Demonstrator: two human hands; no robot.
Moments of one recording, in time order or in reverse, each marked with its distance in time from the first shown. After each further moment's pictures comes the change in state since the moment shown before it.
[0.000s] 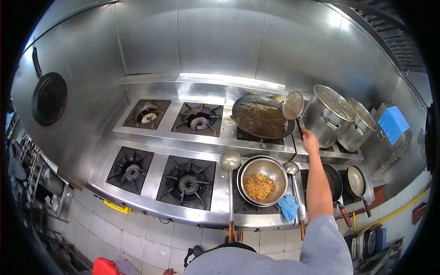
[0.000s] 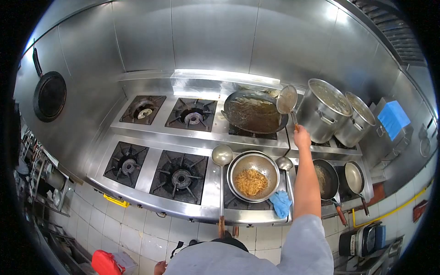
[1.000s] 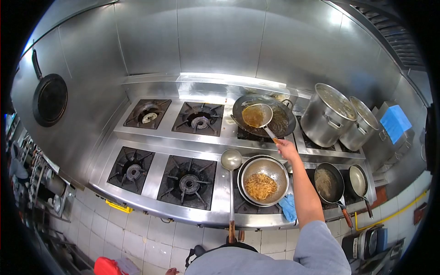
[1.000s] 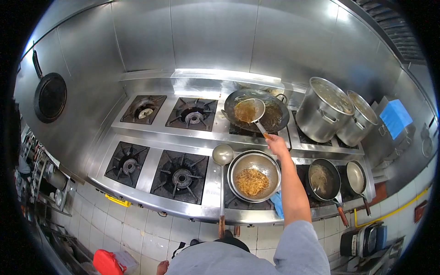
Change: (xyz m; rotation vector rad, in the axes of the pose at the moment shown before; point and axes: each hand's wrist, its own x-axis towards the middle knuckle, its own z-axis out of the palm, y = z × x) left_hand -0.041 0.027 0.024 0.226 0.032 0.270; right_hand -0.054 -0.055 0.063 0.624 -0.554 0.127
